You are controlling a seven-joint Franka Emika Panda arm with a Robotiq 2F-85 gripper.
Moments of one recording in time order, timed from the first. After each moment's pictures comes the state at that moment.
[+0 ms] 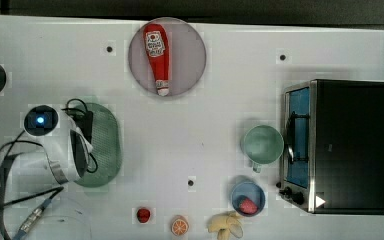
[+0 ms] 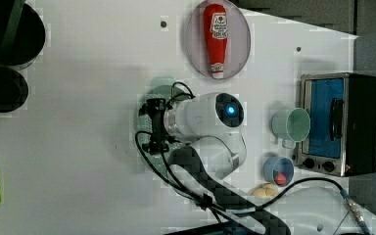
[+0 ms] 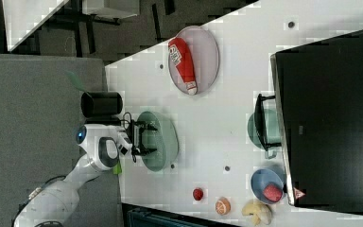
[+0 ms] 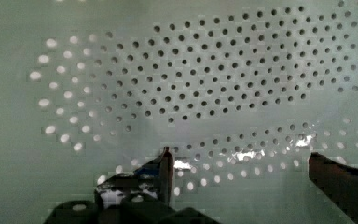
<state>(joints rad) 0.60 0.65 0.04 -1.94 0.31 0.96 1.15</state>
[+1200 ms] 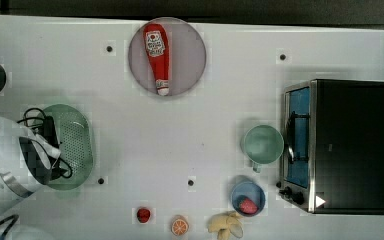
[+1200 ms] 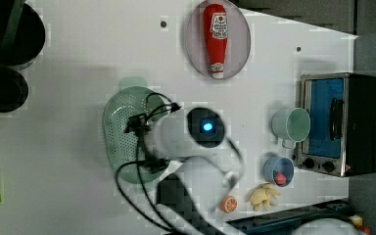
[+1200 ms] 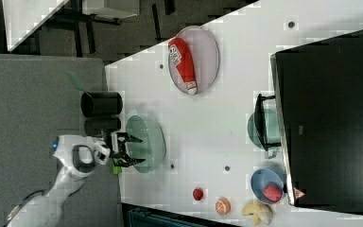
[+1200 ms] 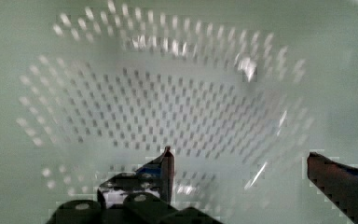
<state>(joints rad) 0.74 0.53 -0.02 -1.90 0.14 0.69 1.05</state>
